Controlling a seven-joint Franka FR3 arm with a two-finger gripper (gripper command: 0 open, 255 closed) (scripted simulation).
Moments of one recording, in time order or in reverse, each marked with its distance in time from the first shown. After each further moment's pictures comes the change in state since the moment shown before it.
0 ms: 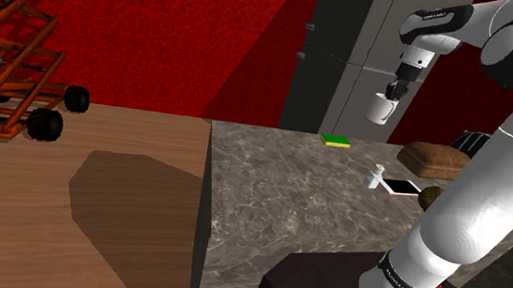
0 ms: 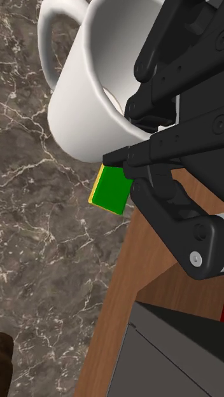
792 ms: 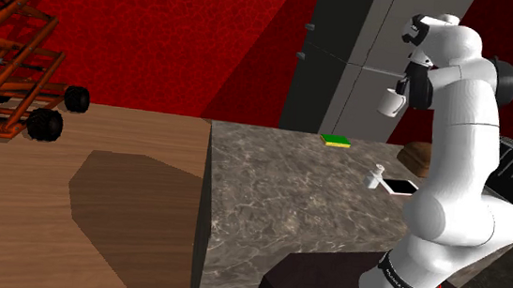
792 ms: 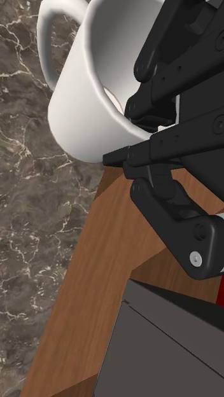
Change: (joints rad) arm -0.513 0.649 0.042 0.801 0.431 -0.305 -0.287
